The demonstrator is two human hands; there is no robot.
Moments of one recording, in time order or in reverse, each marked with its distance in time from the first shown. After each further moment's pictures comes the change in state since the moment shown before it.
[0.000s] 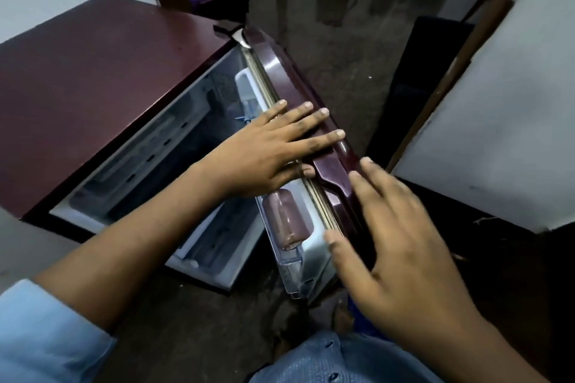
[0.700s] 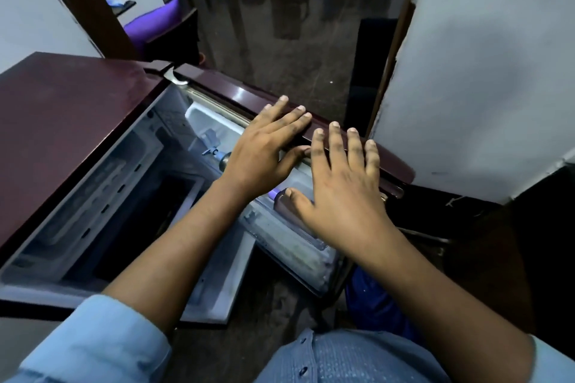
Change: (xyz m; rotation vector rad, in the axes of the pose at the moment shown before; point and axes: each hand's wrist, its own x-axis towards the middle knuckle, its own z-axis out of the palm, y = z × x) left_hand 0.116 0.029 0.050 -0.184 0.480 -0.113; right_hand 0.077 0.065 0.018 -0.344 -0.106 0.257
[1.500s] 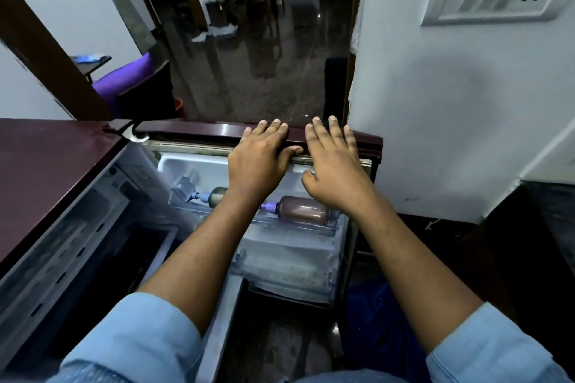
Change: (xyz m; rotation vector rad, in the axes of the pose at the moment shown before) left_hand 0.096 0.015 0.064 0.187 0.057 -0.232; right_hand 0.107 0.109 0.008 0.092 0.099 -0.038
